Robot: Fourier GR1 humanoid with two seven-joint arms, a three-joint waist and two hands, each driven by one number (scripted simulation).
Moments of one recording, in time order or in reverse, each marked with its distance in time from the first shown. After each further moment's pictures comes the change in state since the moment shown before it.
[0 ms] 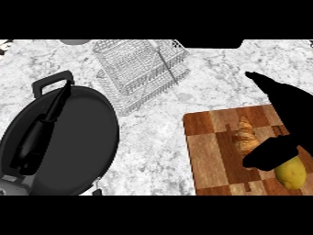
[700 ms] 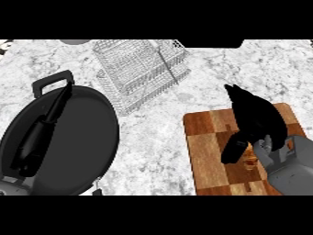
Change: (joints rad) left arm 0.010 -0.014 0.010 -0.006 -0.012 -0.018 -0.002; right arm -0.057 0.139 0.215 0.223 0.167 -0.014 0.071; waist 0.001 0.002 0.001
